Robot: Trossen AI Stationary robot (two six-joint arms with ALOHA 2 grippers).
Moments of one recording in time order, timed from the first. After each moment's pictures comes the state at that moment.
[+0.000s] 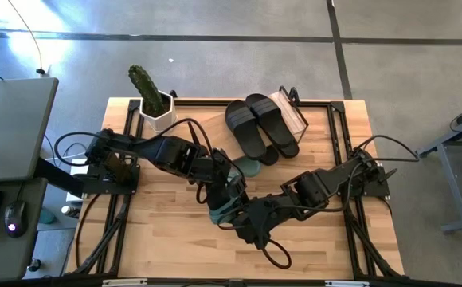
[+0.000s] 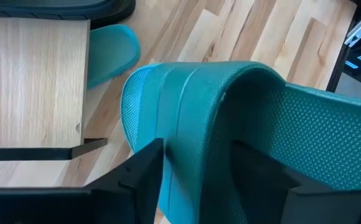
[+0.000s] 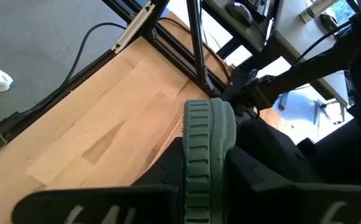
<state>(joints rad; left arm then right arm) -0.14 1.80 2.03 -1.33 -0.18 -0.70 0.49 1.98 2.32 -1.01 0.32 -0.42</state>
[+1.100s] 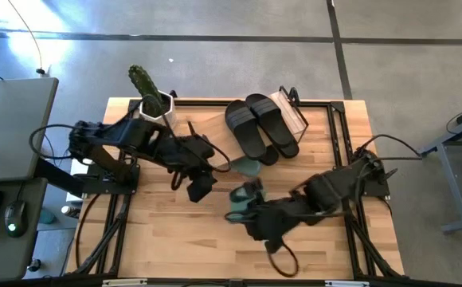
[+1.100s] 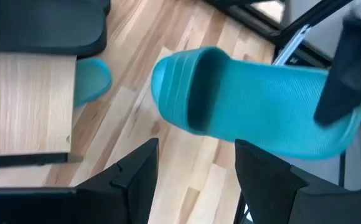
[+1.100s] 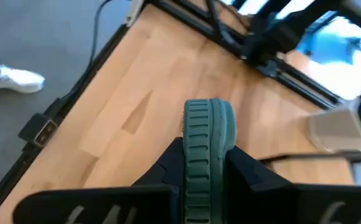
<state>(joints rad) -0.14 1.64 2.04 -1.28 -0.12 -0.68 0.55 1.94 2.32 -1.20 0.35 -0.12</state>
